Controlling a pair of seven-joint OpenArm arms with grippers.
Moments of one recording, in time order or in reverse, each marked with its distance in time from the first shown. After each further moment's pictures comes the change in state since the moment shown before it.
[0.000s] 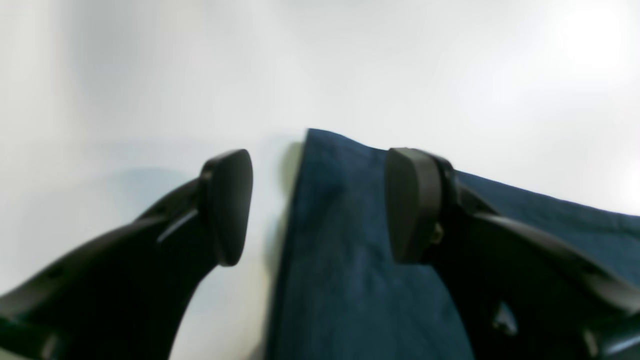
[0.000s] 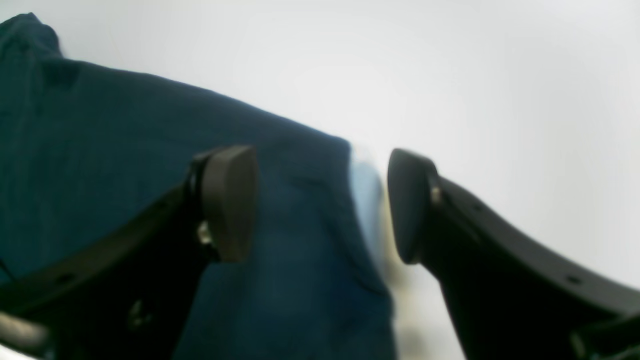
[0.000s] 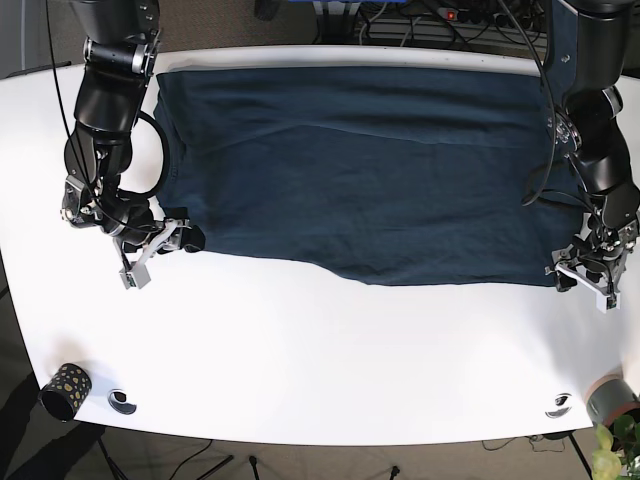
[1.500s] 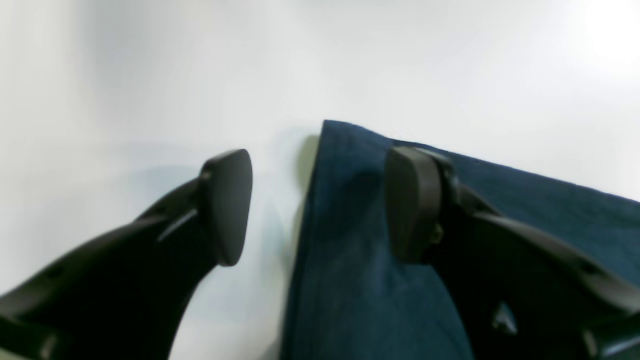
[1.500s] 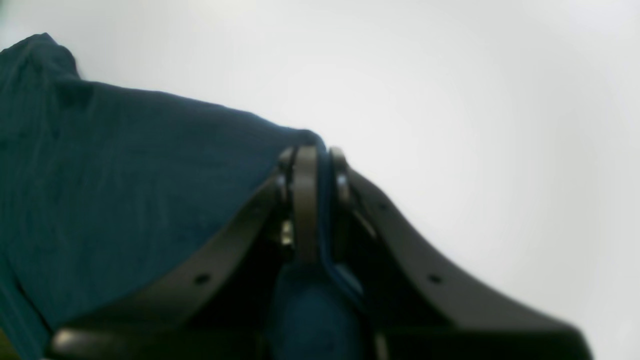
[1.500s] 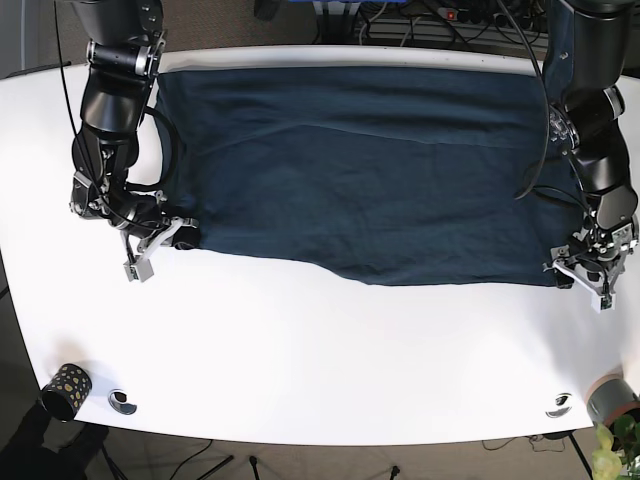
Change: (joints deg) left arm 0.3 -0.4 5.6 -0.6 -0.2 4.0 -0.7; right arm 0.4 -0.9 -0.1 -6.2 0.4 0.0 5.2
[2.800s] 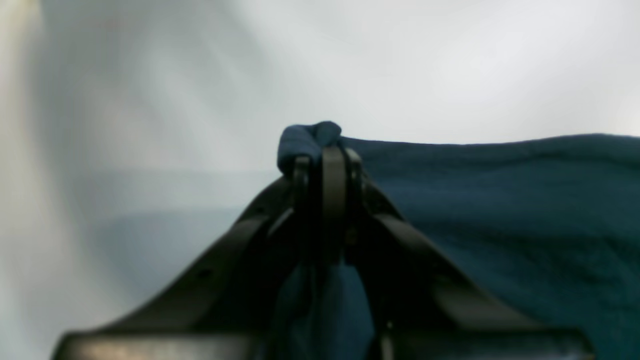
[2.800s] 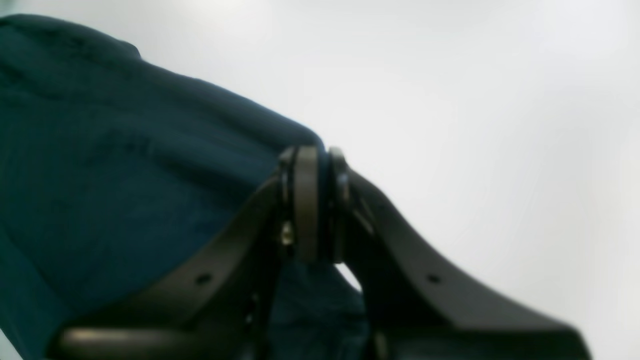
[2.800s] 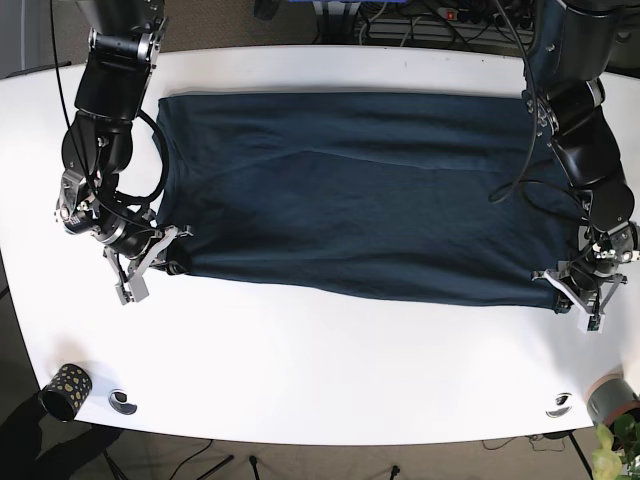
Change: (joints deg) left arm 4.4 4.3 -1.6 19.0 -0.3 -12.3 7.4; right arm -4.1 0.0 0.2 20.6 -0.2 0.2 -4.0
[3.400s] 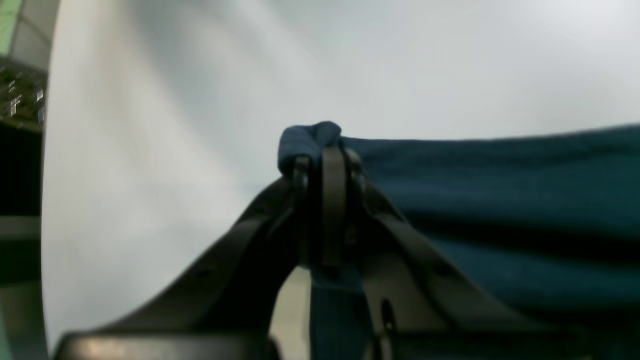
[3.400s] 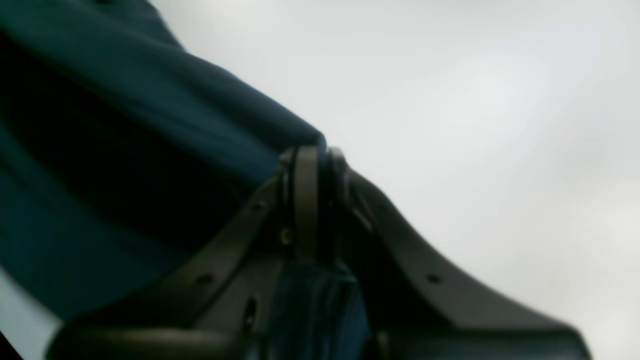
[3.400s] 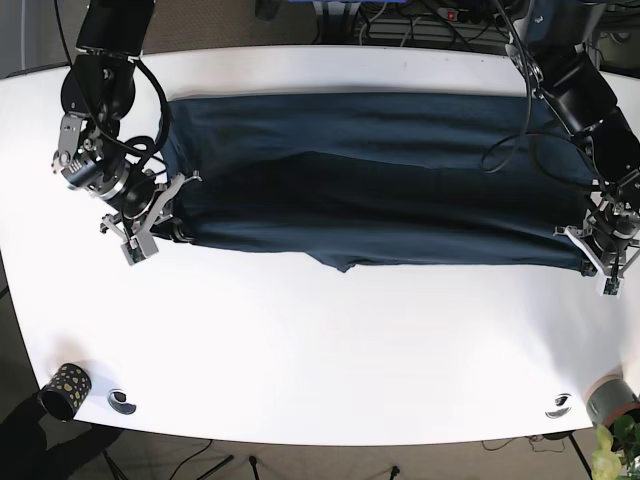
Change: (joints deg) left arm 14.8 2.6 -6.6 27.1 0.4 -6.9 13.1; right arm -17.4 -0.1 1.2 25.4 0.4 0.2 -0.2
